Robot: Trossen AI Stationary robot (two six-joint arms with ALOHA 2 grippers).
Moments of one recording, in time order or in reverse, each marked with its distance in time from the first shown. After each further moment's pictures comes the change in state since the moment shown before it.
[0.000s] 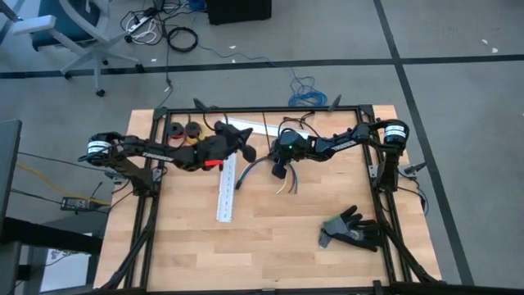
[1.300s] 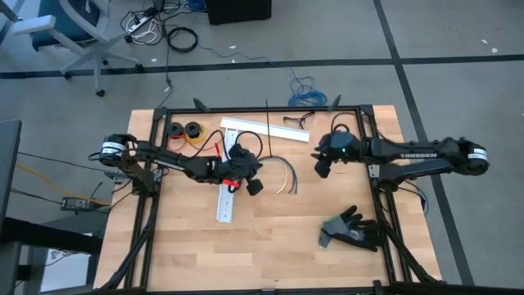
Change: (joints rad) left arm -0.172 0.142 0.165 -0.463 0.182 -0.033; right arm 0.042 -0.914 -0.348 -0.615 0.229 0.230
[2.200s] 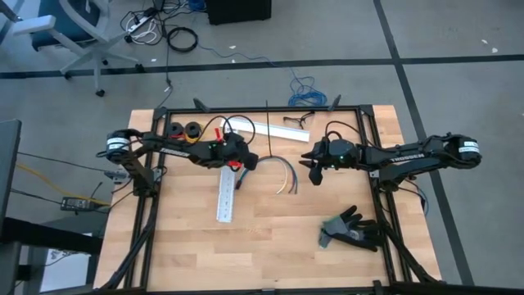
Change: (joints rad) left arm 0.217 0.044 0.001 -0.246 0.008 -0.519; right arm 0.063 0.136 -0.128 0.473 -0.085 -0.021
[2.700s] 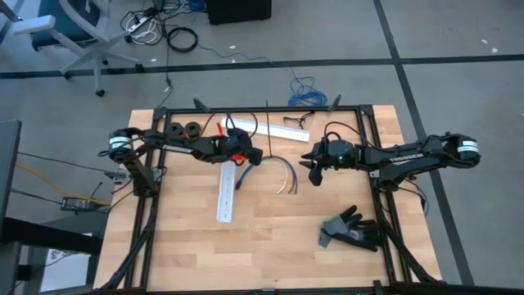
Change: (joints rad) left arm 0.038 0.020 0.070 0.006 0.054 0.006; right arm 0.000 0.019 0.000 0.001 0.001 -0.011
